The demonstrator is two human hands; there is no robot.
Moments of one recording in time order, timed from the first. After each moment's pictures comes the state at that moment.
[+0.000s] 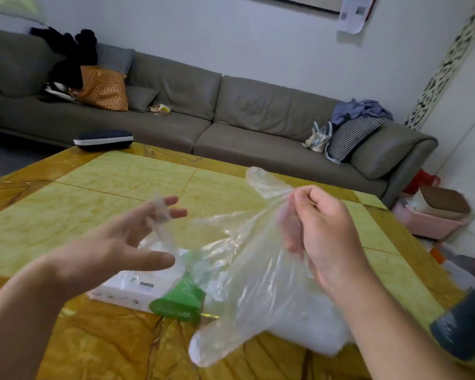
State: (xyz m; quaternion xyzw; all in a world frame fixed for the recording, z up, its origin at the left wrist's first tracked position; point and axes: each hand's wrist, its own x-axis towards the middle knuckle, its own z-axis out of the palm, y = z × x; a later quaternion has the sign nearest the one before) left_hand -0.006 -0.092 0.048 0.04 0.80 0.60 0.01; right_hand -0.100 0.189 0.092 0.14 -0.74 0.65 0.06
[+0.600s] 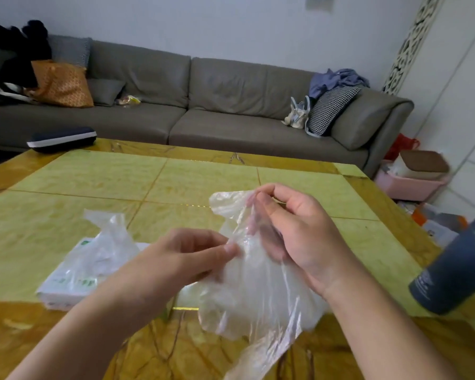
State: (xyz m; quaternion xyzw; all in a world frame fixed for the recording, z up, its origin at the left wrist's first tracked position) left_hand -0.035 0.038 0.039 0.04 0.72 0.69 0.08; right_hand -0.107 0.236 0.062 0.22 -0.68 0.69 -0.07
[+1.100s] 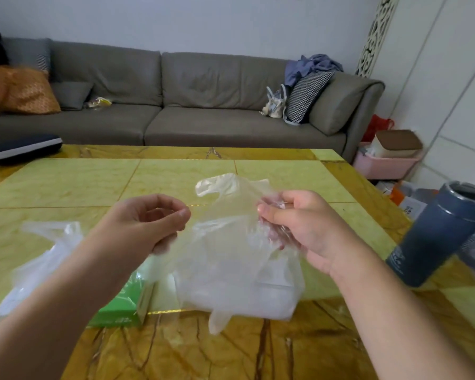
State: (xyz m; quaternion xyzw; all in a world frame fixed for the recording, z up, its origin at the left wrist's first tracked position) left_hand -0.070 0.037 0.049 -0.04 0.75 0.66 -0.06; right_hand -0.132 0.291 0.056 0.02 -0.72 0.68 -0.11
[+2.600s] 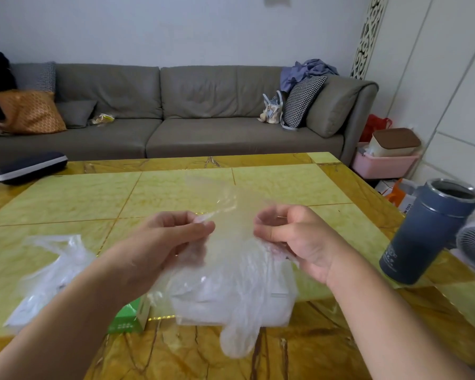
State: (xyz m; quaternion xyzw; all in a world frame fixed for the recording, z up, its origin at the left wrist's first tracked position) left_hand -0.079 0.068 0.057 -0.02 0.66 0.74 0.10; right_hand -0.124 0.309 0.050 0.04 -0.66 0.73 -0.16
